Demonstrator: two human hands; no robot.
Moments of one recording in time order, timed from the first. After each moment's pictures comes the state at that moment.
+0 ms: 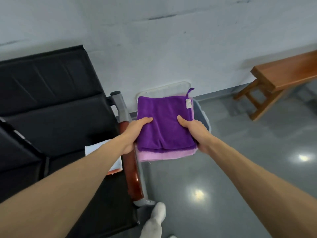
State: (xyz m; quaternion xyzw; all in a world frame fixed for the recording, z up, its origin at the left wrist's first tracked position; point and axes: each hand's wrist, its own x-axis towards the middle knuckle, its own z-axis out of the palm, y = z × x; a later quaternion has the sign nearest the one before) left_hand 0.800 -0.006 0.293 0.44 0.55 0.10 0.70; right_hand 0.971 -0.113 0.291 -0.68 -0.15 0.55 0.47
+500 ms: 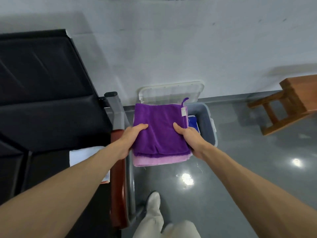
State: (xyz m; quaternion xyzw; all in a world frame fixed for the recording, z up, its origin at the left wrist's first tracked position) left_hand 0.863 0.121 0.210 0.34 0.63 0.10 0.69; right_hand 1.050 0.042 0.208 -0.68 -0.13 0.63 0.37
